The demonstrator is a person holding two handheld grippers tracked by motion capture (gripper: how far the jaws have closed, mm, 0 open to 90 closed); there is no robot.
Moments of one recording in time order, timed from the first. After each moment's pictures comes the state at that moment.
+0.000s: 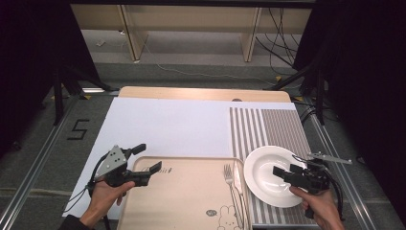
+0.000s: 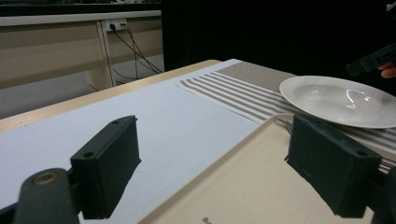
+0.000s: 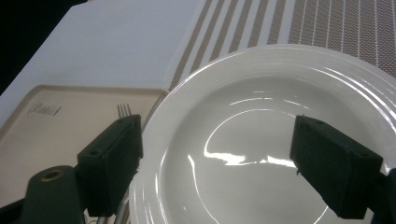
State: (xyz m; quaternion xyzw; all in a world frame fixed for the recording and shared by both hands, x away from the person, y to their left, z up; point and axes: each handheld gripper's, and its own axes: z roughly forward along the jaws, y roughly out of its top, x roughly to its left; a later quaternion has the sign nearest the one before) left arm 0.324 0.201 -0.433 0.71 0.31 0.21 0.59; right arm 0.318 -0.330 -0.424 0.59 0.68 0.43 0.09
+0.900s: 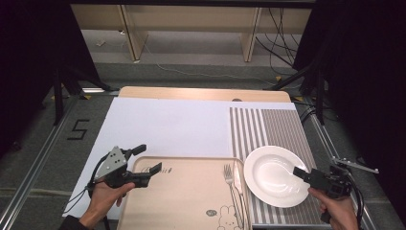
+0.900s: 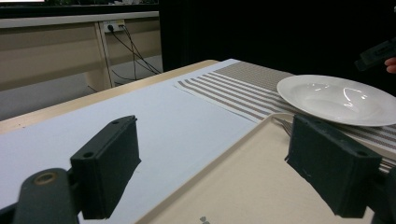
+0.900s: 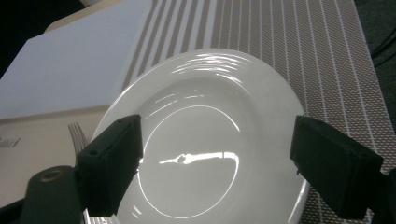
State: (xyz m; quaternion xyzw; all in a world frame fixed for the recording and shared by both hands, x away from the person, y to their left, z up) left arm 0.321 0.200 -0.433 0.71 0.30 0.21 0.60; right arm 0.305 -0.379 -0.428 0.65 0.62 0.42 0.12
